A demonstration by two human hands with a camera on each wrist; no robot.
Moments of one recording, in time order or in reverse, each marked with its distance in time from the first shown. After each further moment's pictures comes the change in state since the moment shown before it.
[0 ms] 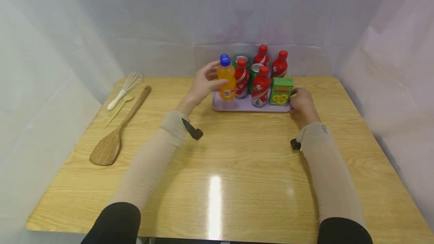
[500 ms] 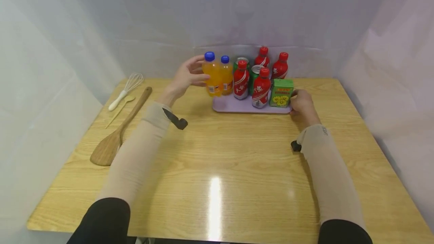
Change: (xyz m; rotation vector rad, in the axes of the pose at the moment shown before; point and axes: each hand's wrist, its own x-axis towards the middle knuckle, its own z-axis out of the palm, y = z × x) left_hand 0.011 0.009 -0.061 -0.098 -0.111 -0.101; right_hand 0.000 0.000 0.000 0.005 -0.009 0.030
